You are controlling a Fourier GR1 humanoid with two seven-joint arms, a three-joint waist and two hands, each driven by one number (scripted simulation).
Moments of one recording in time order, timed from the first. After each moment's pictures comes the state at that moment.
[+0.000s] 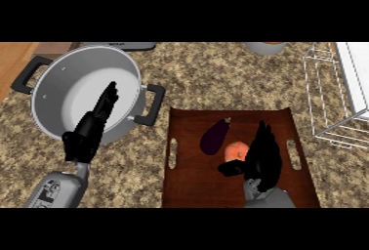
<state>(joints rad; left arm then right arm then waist) -0.21 0.28 -0.23 -1.46 0.08 0.17 -0.01 -0.14 -0.01 0.40 -1.51 1.02 -0.26 1.18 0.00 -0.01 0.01</state>
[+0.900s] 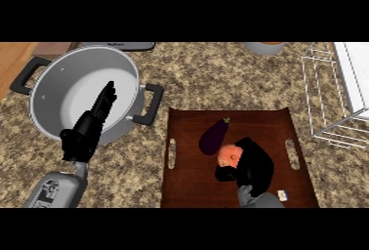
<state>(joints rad) -0.20 0.25 -0.19 -1.47 0.04 0.14 0.02 -0.13 -0.01 0.46 -1.41 1.05 -0.29 1.14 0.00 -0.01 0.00</state>
